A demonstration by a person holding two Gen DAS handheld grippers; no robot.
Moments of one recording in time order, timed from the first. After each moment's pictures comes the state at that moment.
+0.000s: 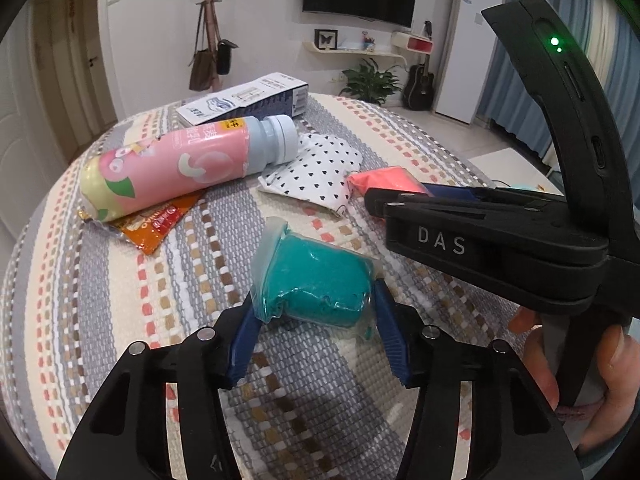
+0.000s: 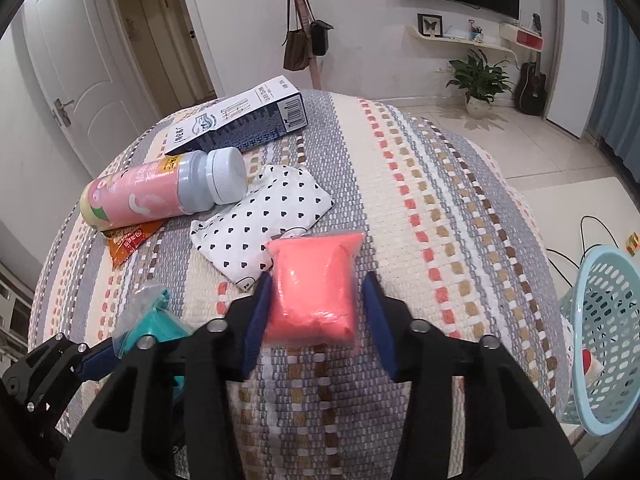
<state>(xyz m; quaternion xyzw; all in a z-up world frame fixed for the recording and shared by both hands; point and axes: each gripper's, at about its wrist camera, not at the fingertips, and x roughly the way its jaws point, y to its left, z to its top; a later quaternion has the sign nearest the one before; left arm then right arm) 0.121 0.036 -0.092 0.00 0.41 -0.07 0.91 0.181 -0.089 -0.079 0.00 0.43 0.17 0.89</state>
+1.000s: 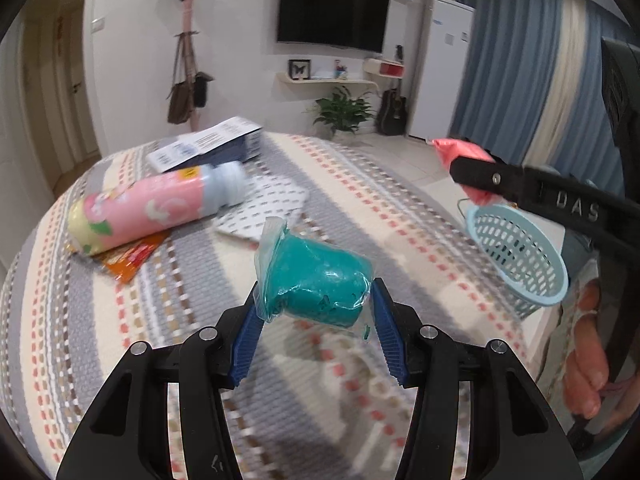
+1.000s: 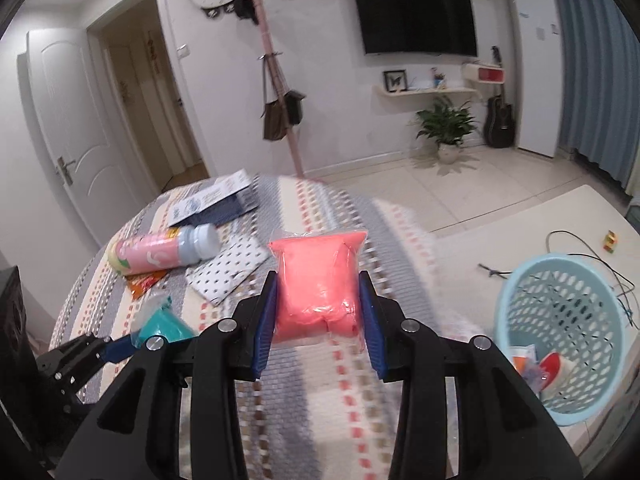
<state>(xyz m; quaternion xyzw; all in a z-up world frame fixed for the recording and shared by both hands) 0.101 -0.003 -0.063 0.00 0.35 -0.12 0.93 0.124 -0.187 -0.016 0.06 0.32 0.14 0.94</state>
